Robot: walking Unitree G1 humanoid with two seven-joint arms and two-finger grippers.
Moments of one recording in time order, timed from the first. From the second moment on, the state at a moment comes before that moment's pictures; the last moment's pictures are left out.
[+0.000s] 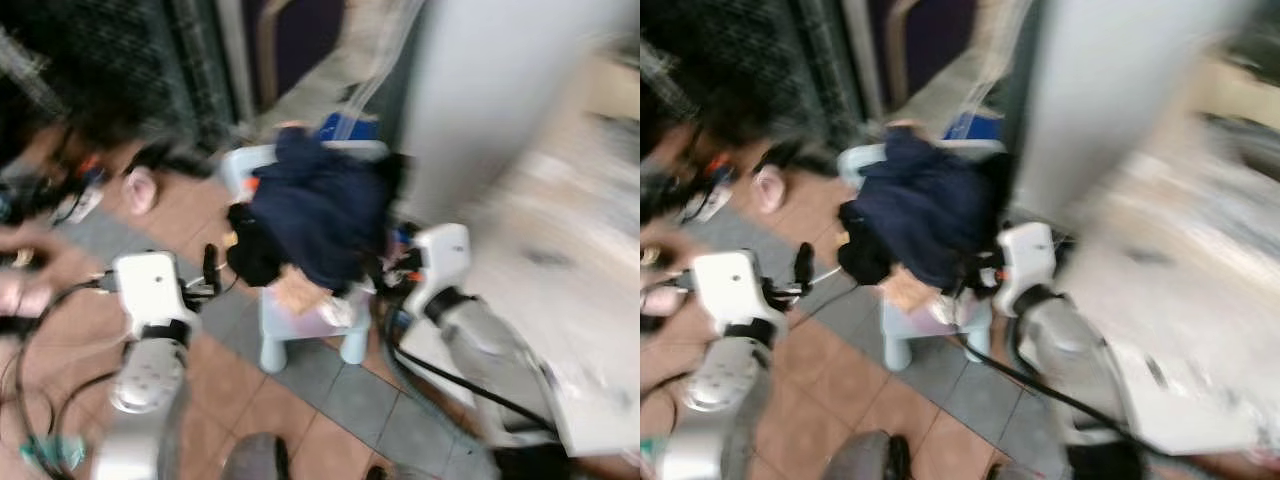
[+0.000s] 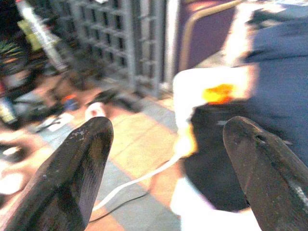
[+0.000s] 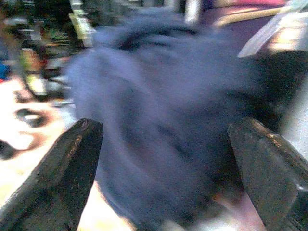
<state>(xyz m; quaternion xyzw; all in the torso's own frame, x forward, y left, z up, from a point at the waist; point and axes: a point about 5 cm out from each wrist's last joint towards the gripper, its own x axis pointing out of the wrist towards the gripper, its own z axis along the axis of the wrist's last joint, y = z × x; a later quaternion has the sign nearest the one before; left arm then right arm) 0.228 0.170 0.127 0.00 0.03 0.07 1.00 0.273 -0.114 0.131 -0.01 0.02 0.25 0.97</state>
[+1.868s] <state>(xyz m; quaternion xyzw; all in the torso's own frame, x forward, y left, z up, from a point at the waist) 0.236 0.136 0.141 0.02 0.01 0.01 1.00 0.296 -0.111 0.119 0.02 0.05 0.19 0.98</state>
